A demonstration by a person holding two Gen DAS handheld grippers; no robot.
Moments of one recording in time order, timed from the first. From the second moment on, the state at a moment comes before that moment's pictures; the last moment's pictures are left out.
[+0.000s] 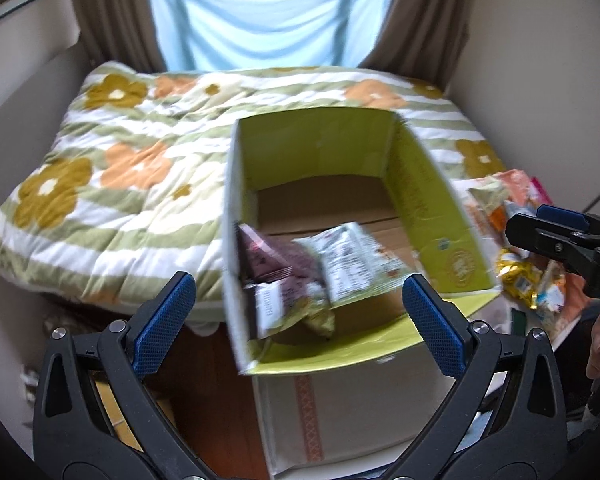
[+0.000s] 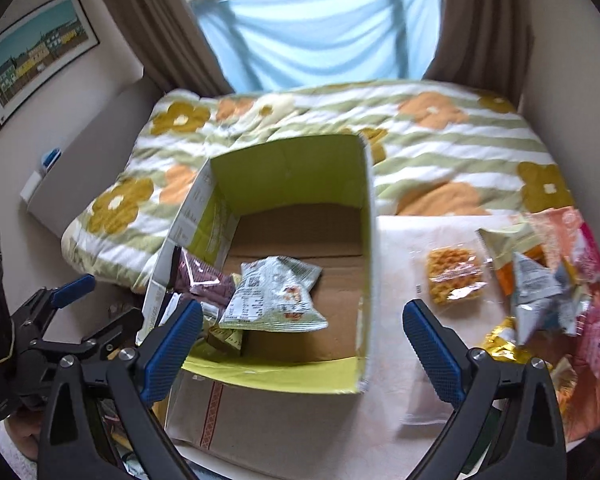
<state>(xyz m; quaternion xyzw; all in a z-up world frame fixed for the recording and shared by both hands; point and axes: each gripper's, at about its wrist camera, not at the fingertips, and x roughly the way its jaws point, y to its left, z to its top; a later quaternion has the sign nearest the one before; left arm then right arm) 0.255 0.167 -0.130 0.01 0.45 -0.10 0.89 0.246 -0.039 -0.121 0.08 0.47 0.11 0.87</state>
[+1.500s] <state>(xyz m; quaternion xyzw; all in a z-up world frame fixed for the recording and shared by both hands) 0.311 -0.246 -0.215 0.06 0.52 -0.22 0.83 0.192 -0.378 -0.211 0.09 0.51 -0.05 0.85</state>
